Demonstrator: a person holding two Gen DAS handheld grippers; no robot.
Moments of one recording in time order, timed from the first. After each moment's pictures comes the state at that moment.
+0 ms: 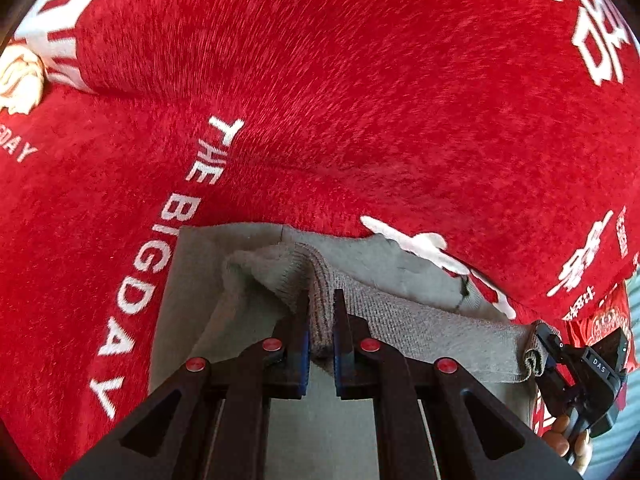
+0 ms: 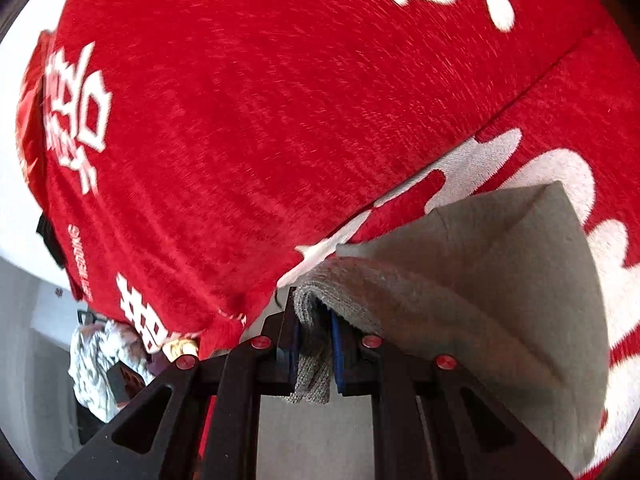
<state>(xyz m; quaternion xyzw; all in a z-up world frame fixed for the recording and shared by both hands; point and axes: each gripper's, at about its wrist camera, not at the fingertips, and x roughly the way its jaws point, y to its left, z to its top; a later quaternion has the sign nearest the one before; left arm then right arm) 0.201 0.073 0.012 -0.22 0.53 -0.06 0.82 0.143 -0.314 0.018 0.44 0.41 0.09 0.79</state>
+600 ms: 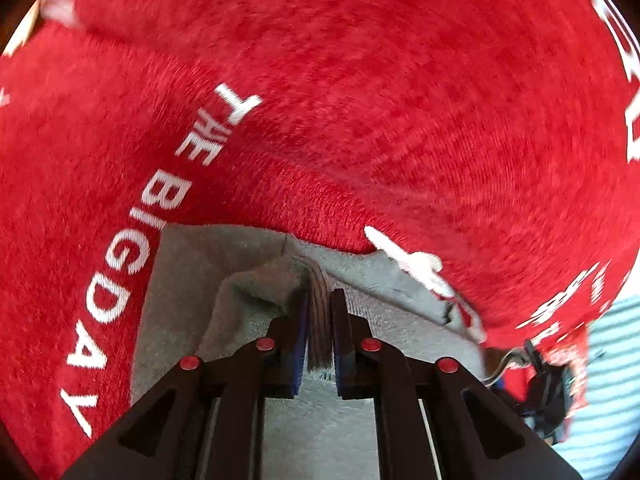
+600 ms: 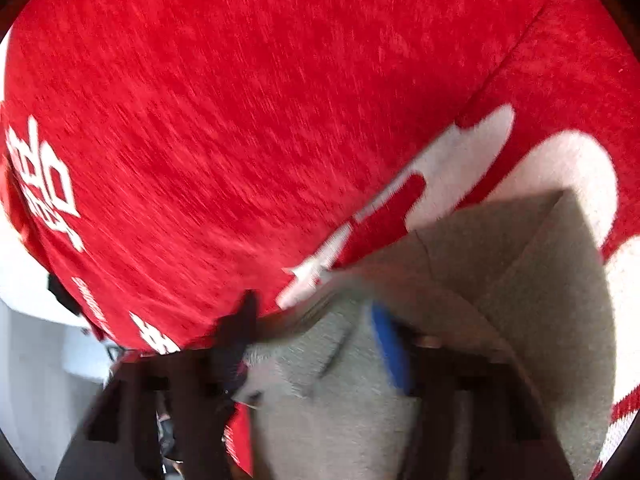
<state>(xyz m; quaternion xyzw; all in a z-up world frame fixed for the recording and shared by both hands) 0.229 0.106 -0.008 -0.34 0.56 -0.07 0.75 0.165 -0.349 -0.005 0.53 0.41 0.09 0.74</state>
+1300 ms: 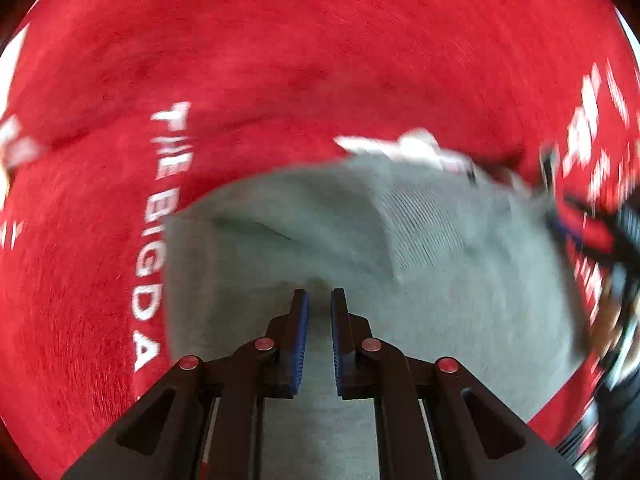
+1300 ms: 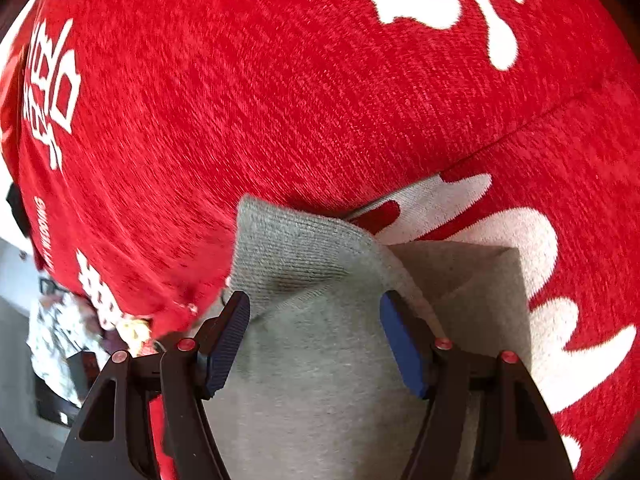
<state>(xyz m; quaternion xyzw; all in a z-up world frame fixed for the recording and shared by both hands) 0.177 0.033 0.013 -0.01 0.59 -0.15 0.80 0.159 -0.333 0.017 0.34 0.45 0.08 0.82</state>
